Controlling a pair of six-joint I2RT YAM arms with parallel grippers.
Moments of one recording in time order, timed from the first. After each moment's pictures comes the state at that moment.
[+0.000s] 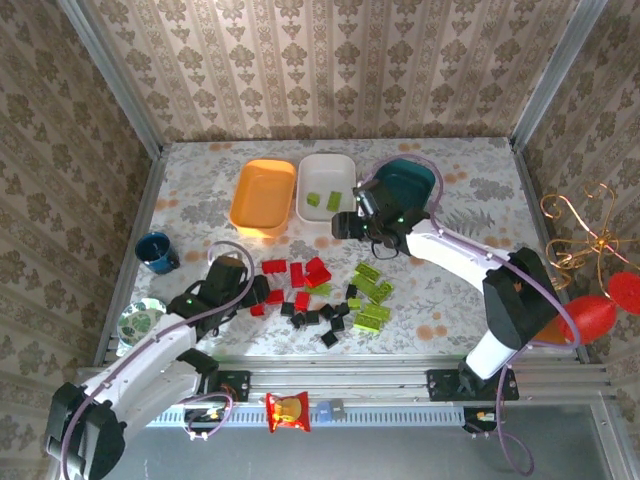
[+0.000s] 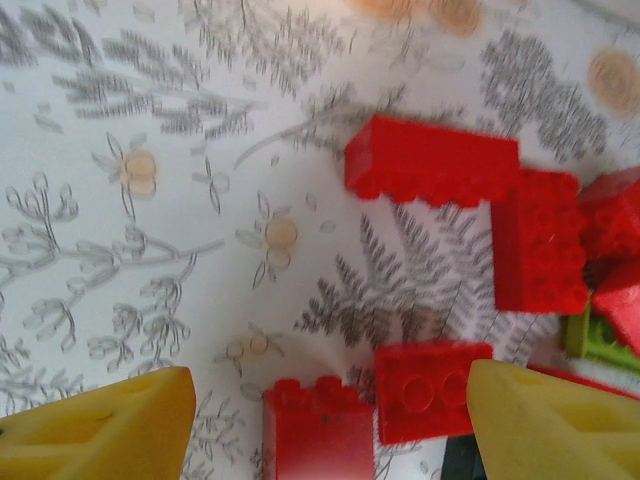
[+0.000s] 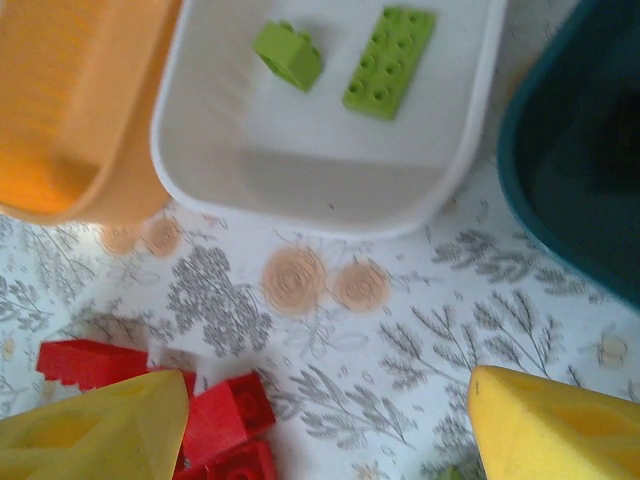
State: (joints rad) left arm -0.55 0.82 0.41 -0.50 -0.10 -0.66; right arm 0.58 1.62 1.14 -0.34 0.01 0.53
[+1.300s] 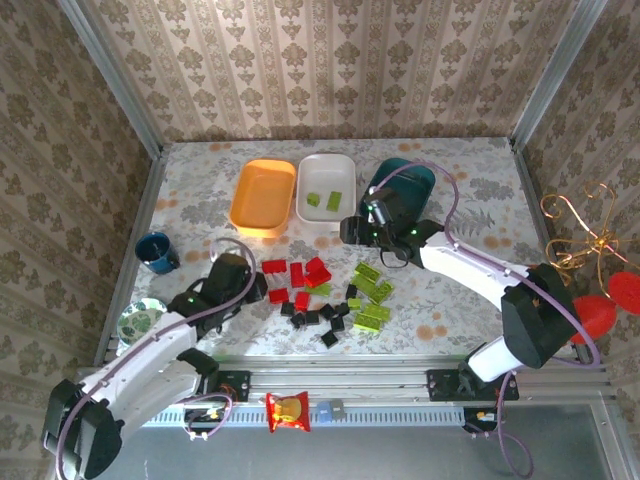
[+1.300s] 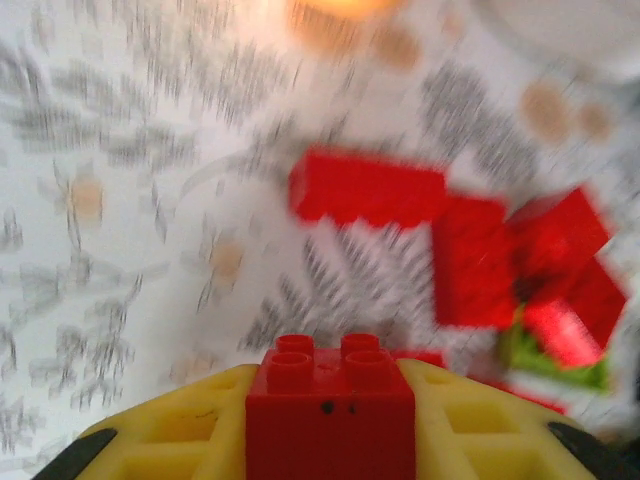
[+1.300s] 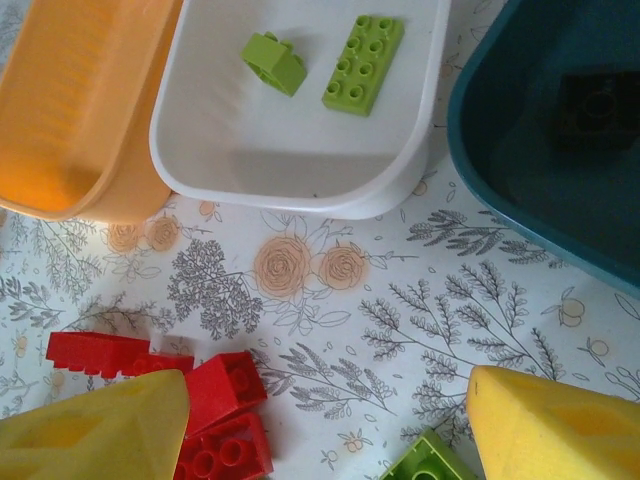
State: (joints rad) left arm -0.57 0.84 0.47 -0.44 -0.10 -0.69; right arm 0.57 1.50 1.03 -0.29 0.04 0.56
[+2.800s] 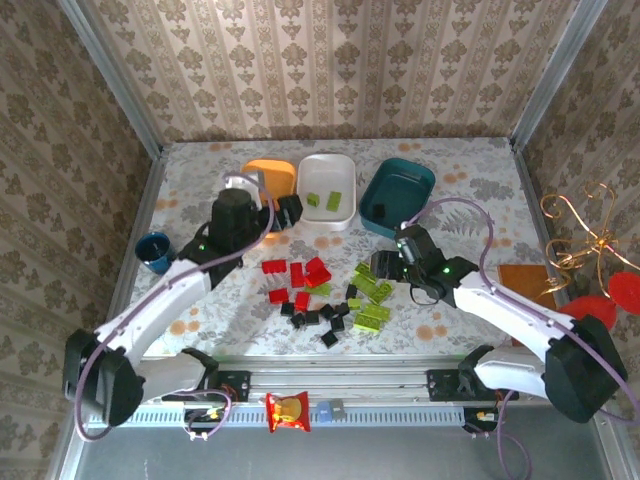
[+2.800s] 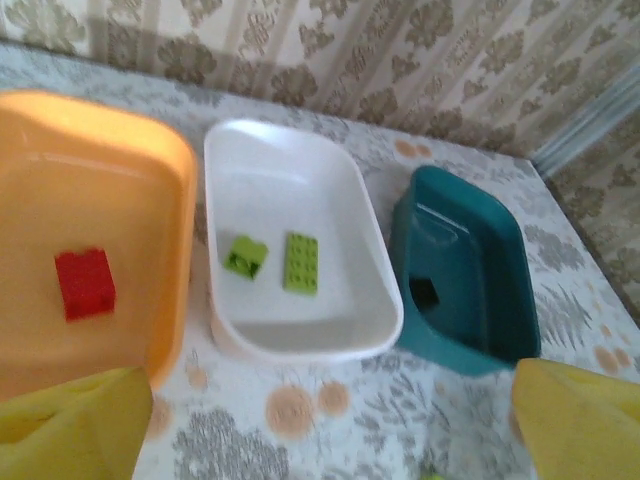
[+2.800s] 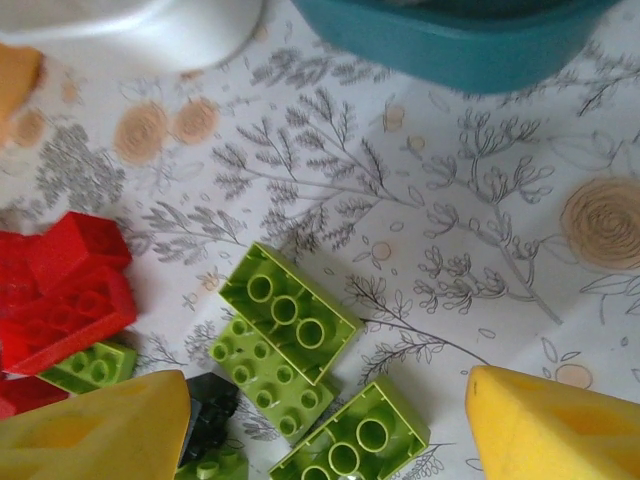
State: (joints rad) left arm -0.57 1.12 0.83 -0.10 -0.01 -0.50; right arm 0.57 1.20 0.69 -0.37 0.09 0.60
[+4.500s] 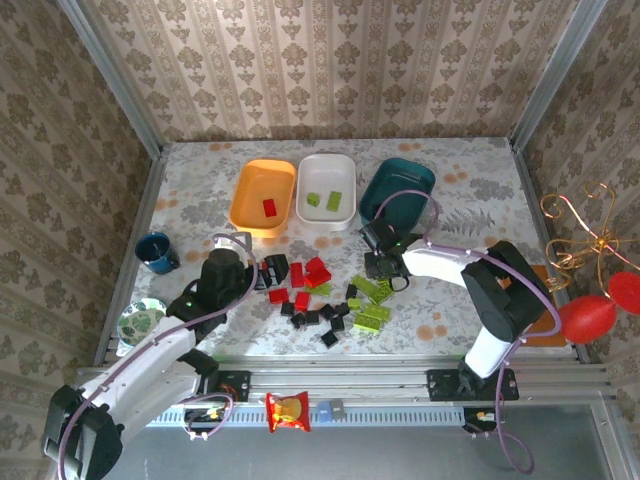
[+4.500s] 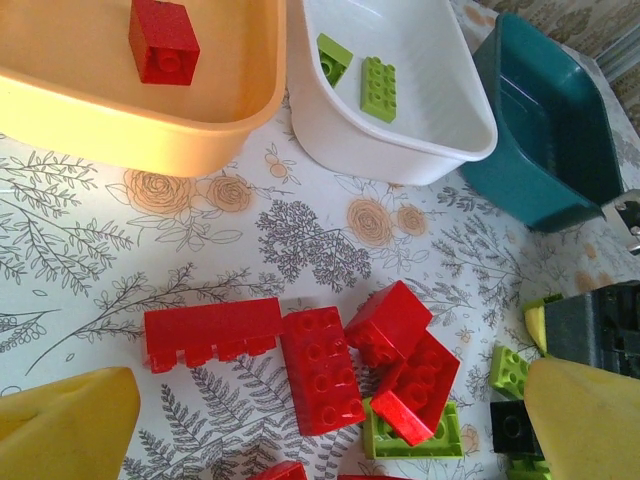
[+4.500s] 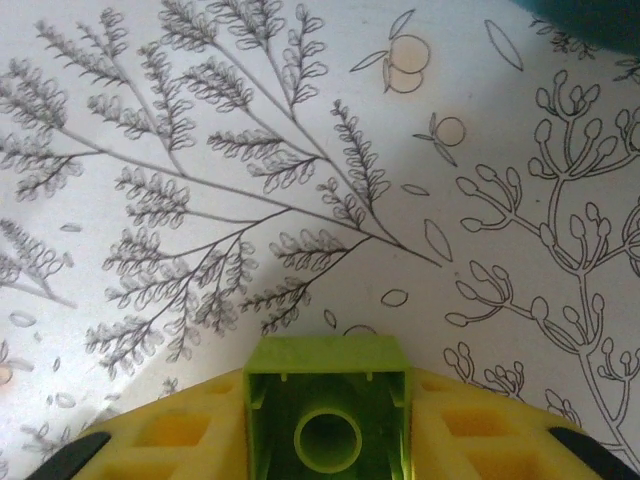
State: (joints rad) left arm -0.57 0.80 0.41 -0.13 0.02 -0.58; right arm 0.58 1.69 0.91 -0.40 0.18 0.48
